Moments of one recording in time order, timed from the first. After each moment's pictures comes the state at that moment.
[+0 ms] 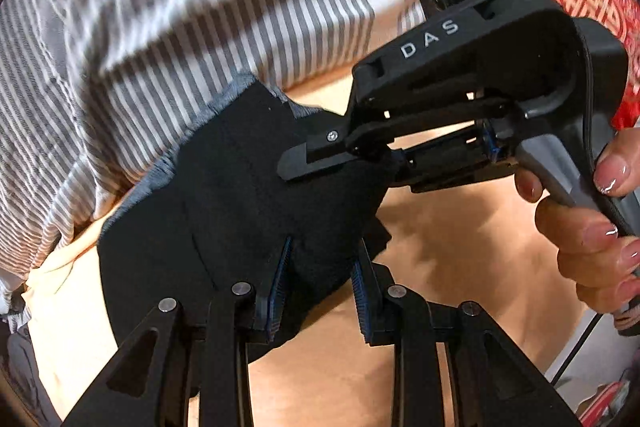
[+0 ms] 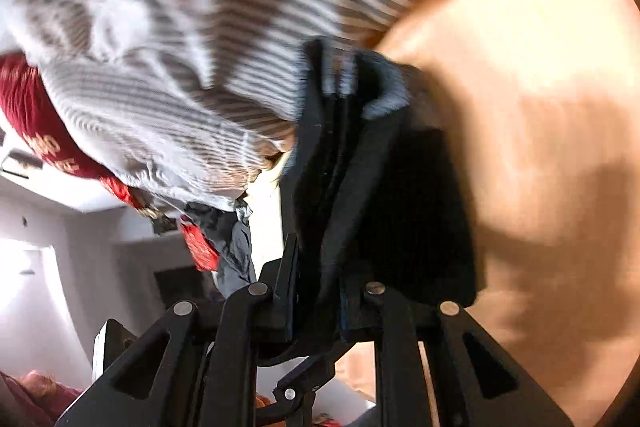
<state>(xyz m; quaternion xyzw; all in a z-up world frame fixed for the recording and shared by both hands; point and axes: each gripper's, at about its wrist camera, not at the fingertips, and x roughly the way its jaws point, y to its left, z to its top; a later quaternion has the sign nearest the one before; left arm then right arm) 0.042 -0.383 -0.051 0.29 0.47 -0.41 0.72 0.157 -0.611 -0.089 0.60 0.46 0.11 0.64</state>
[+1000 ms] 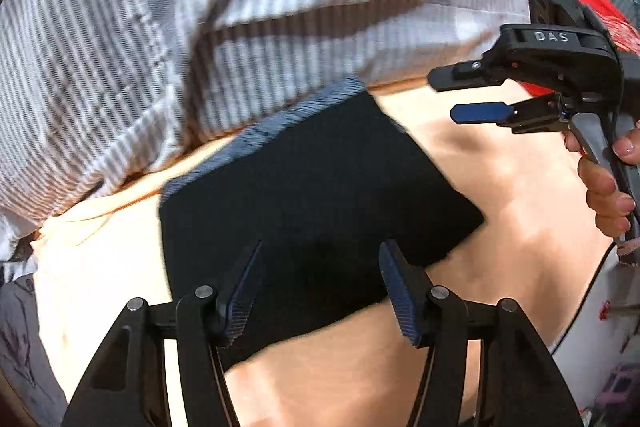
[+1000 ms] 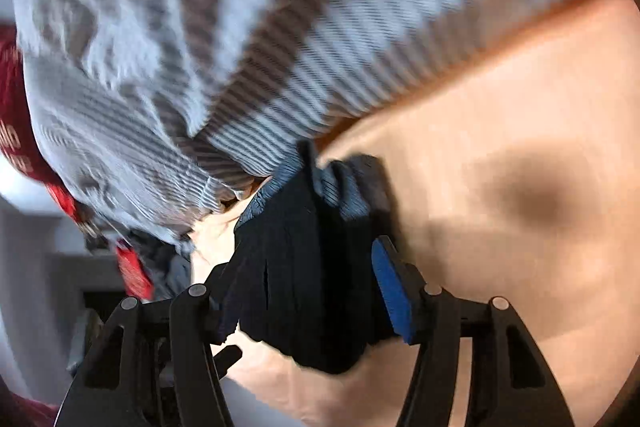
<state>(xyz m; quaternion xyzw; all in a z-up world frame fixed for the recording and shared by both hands) 0.115 -0.313 -0.016 0.23 0.53 -0.35 0.74 0.182 -0.627 -0.026 0.48 0.49 0.00 0.73</state>
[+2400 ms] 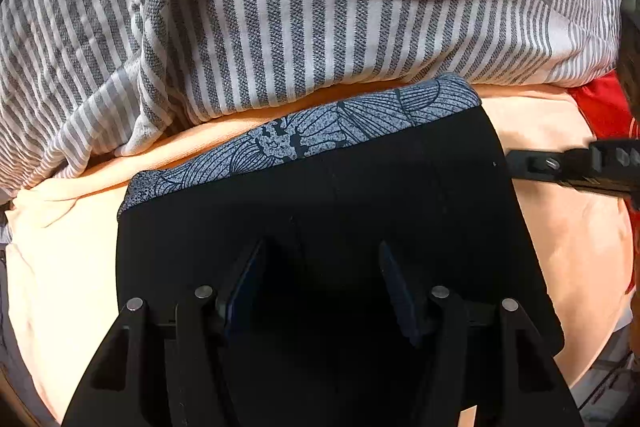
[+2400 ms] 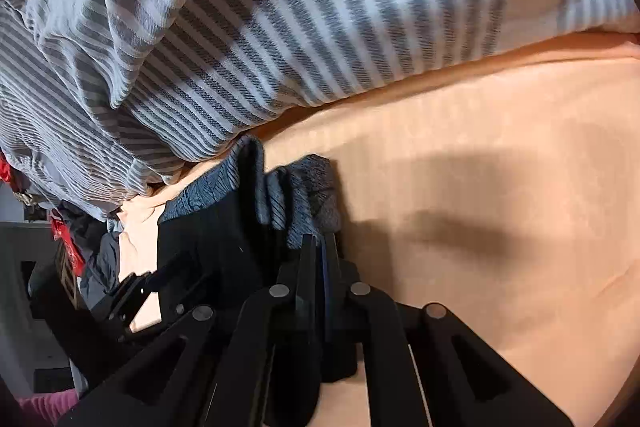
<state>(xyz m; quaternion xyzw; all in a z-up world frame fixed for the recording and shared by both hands) 0.164 -0.362 -0.106 0.20 0.57 -0.29 0.74 0.207 -0.619 -0.061 0.39 0.56 -0.05 0.73</state>
